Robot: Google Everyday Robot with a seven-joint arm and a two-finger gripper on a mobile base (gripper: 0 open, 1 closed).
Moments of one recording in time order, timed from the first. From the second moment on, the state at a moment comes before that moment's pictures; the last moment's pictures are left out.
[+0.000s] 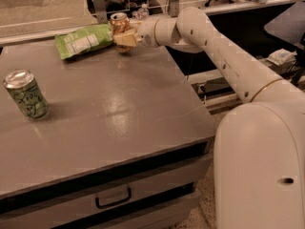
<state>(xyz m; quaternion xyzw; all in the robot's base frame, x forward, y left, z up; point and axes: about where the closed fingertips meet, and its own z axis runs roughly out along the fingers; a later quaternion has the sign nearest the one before) 0.827 0.083 0.898 -0.44 0.65 0.27 0.56</state>
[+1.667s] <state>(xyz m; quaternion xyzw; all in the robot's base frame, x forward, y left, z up) 0.799 0.042 0.928 -0.41 0.65 0.25 0.60</state>
